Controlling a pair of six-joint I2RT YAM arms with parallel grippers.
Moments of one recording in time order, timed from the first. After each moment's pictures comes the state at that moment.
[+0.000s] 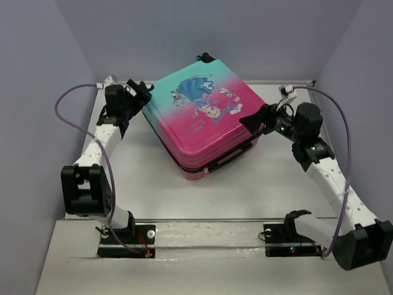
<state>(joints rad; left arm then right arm) -0.04 1.52 1.21 -0.06 0.05 -0.76 0.22 1.10 1.03 -0.07 -0.51 0.37</state>
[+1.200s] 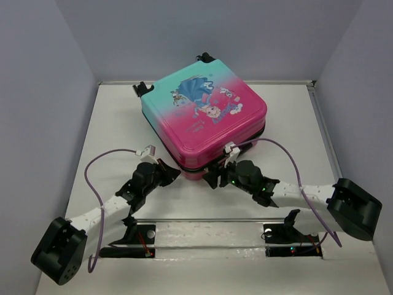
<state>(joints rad) -0.56 0.90 0.15 0.31 0.03 -0.93 0.97 1.24 0.43 0.51 0.12 0.43</state>
